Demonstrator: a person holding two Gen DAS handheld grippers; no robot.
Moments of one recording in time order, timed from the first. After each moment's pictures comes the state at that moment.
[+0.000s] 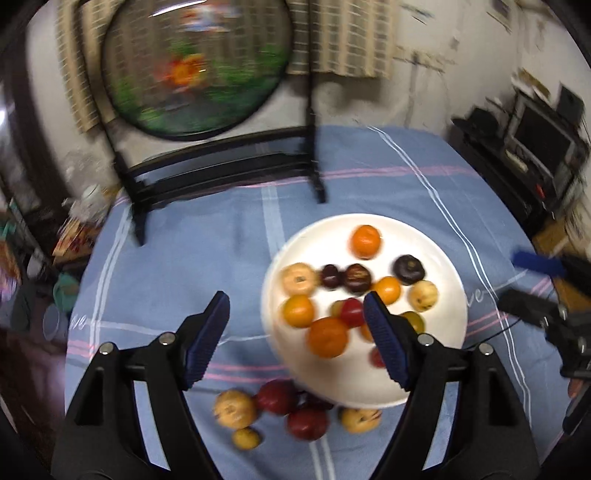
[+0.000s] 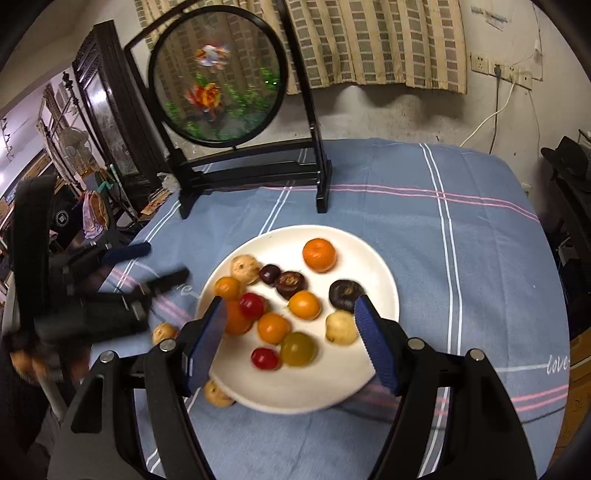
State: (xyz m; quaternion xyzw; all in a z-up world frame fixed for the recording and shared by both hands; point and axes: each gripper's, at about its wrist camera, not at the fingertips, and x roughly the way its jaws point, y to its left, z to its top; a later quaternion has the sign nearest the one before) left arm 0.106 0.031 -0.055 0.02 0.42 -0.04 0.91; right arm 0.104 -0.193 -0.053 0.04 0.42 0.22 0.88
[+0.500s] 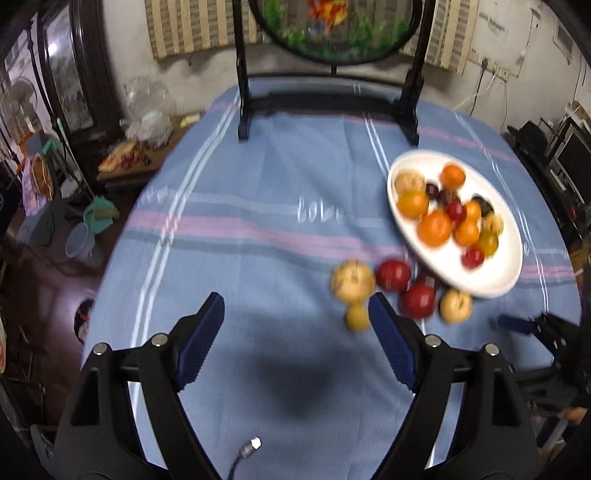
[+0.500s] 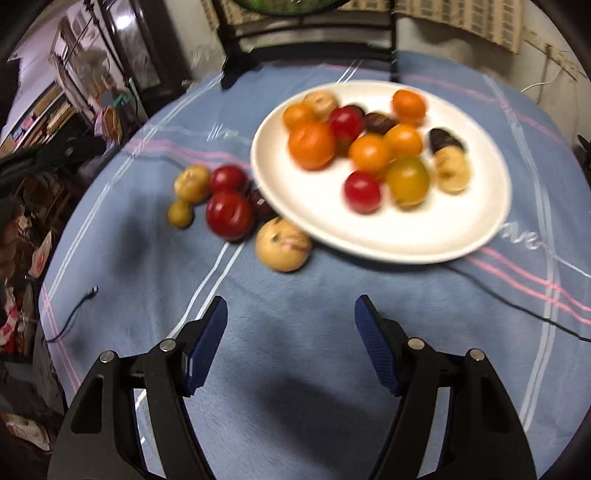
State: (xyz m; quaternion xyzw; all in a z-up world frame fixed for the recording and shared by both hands) left arm 0.000 0.138 -0.109 -0.03 0.48 0.04 0.88; right arm 0.025 -0.103 -0.166 -0.04 0.53 0.26 0.81
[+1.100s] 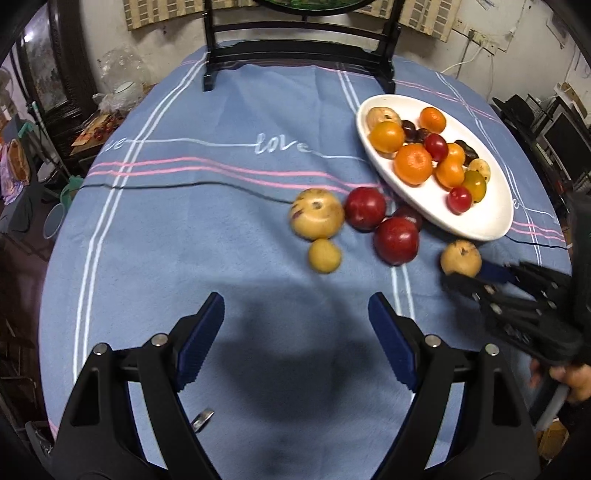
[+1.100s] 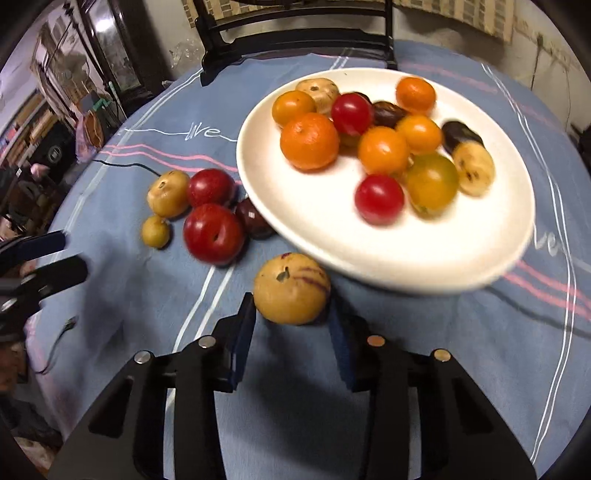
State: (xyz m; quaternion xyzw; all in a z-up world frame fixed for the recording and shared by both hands) left arm -0.005 0.107 -0.151 -0.04 0.52 0.00 0.86; right arm 0.042 -0.094 -0.179 -0.01 0.54 0.23 0.81
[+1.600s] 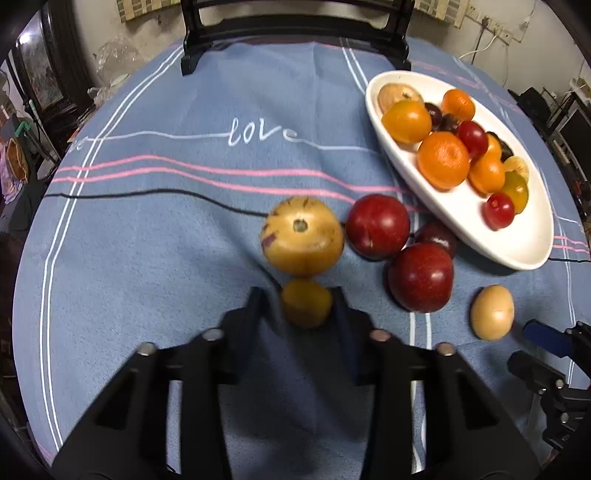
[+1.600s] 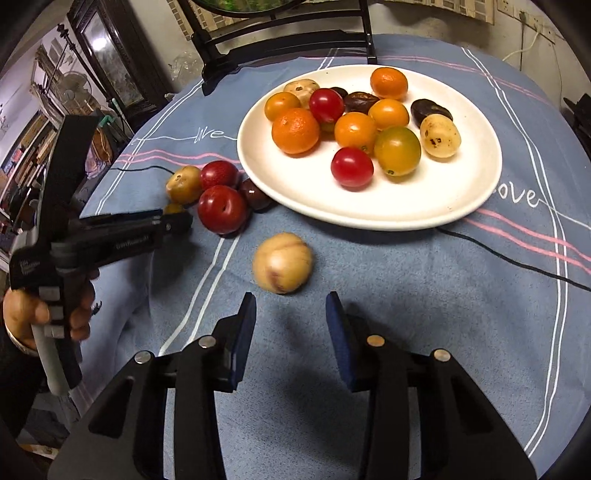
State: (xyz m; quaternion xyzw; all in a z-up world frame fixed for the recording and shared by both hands) left arm 0.047 0.092 -0.195 -0.04 0.53 0.02 0.85; right arm 0.013 -0.118 -0.167 0.01 0.54 0.23 0.81
